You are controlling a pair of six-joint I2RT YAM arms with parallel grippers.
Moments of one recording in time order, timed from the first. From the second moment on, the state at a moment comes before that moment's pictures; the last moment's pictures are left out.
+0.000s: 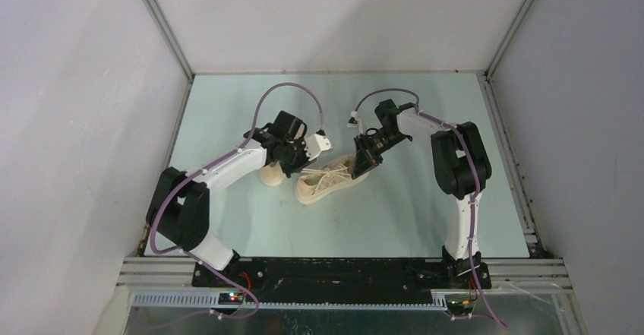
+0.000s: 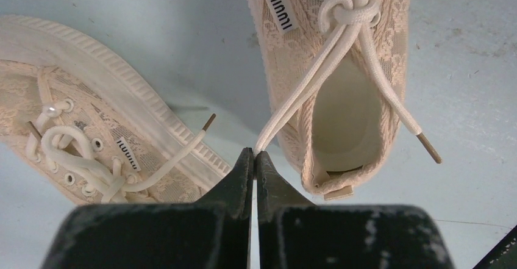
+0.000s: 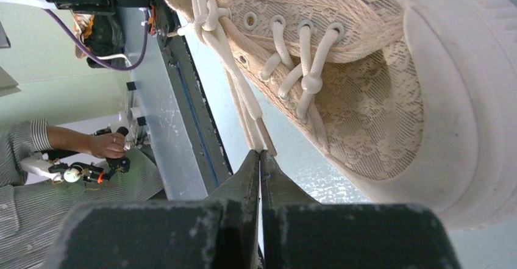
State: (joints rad) left arm -0.53 1.55 1.08 -0.61 0.24 0.63; right arm 0.37 2.08 1.46 -0.92 -1.04 -0.27
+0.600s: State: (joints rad) left arm -0.59 1.70 1.17 -0.63 0.43 0.63; right arm 0.33 2.10 1.49 -0.80 -1.00 -0.23
